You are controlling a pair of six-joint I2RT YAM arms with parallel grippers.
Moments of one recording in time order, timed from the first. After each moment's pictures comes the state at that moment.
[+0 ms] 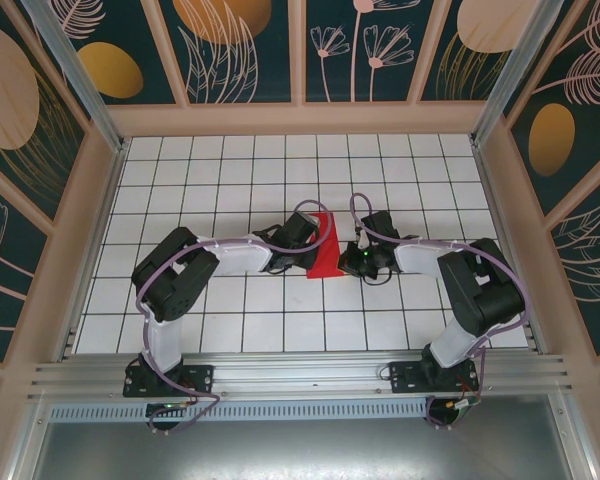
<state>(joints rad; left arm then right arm) -0.80 1.95 1.11 -0.11 -0.04 -0.44 0.44 1.64 0.71 -0.14 -0.44 0.72</state>
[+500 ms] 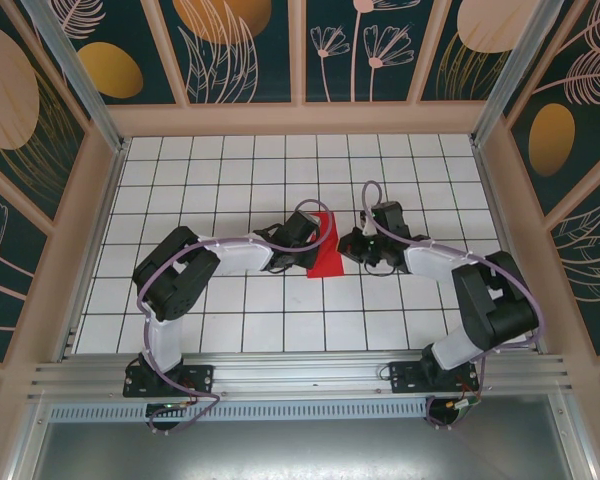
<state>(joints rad) -0.80 1.96 1.12 -0.12 -0.04 -0.43 0.40 1.54 0.70 0.01 -0.51 0.78</state>
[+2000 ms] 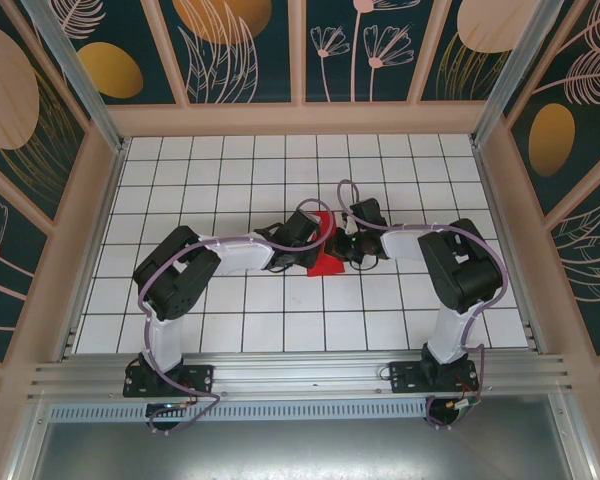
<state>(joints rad) -0.80 1.96 1.14 -0.13 -0.03 -0.42 0.46 1.82 0.86 -0.01 -0.49 0.73</state>
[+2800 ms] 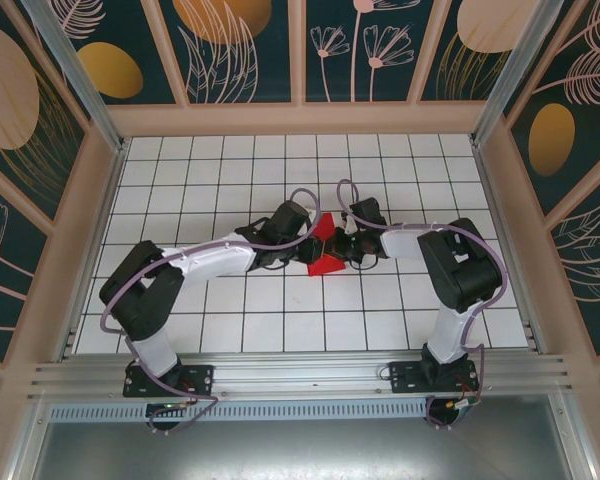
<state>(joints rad) -0.80 1.76 1.08 -0.14 0.19 -0.52 0.46 1.82 0.87 -0.02 -0.49 0.73</state>
